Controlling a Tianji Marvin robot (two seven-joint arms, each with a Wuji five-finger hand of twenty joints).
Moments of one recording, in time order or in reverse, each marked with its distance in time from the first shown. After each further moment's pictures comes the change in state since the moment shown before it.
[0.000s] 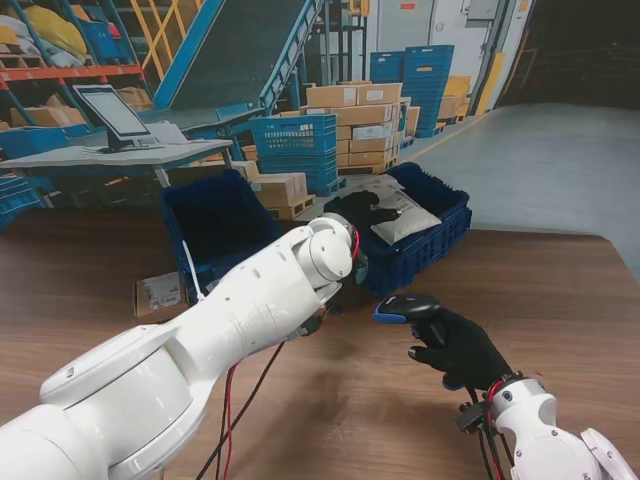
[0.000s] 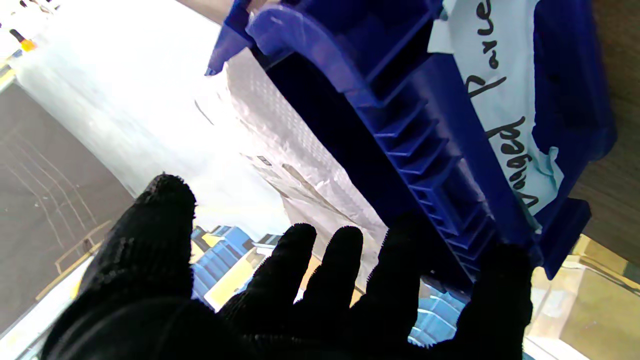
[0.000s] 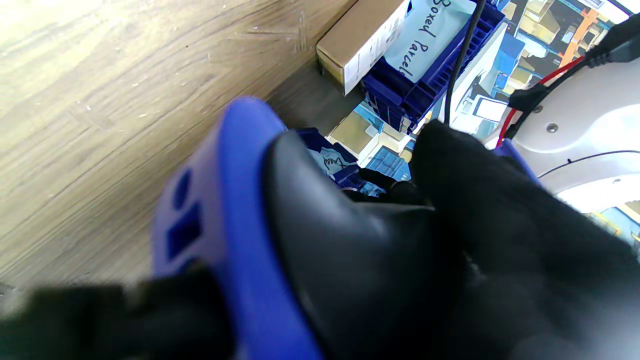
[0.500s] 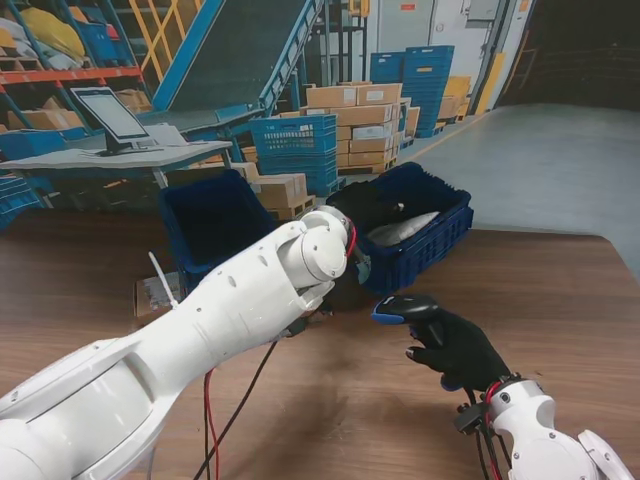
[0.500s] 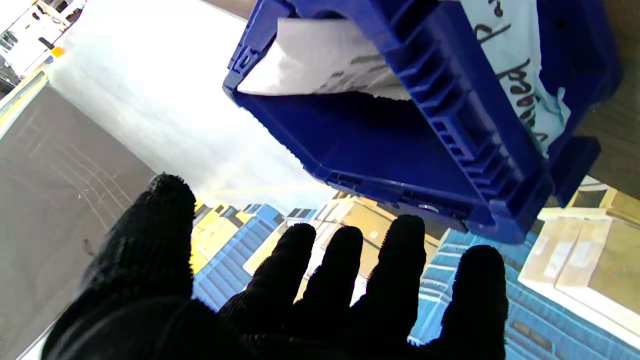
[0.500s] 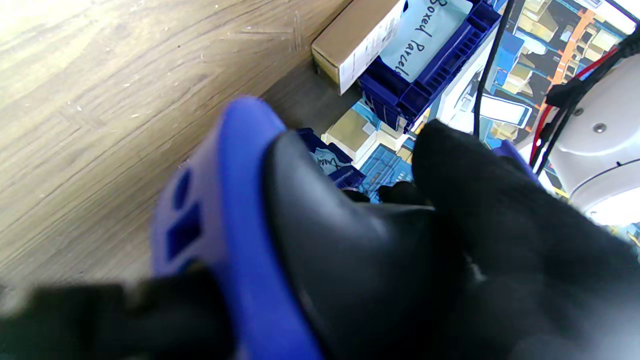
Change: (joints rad) left arm 0.064 0.151 -0.015 -0.335 0.075 0.128 -0.018; right arm -0.006 -0.001 -0.011 -0.012 -0.010 0.004 -0.017; left_hand 0.000 0.000 0.000 0.000 0.000 -0.002 0.000 0.000 0.000 0.000 0.000 0.000 0.003 0.000 0.000 0.000 -0.013 -0.133 -0.012 -0.004; right_hand 0.000 0.000 0.000 0.000 0.000 0.000 0.000 0.000 0.000 0.000 0.000 0.000 0.000 0.001 0.000 0.000 0.000 0.000 0.000 0.000
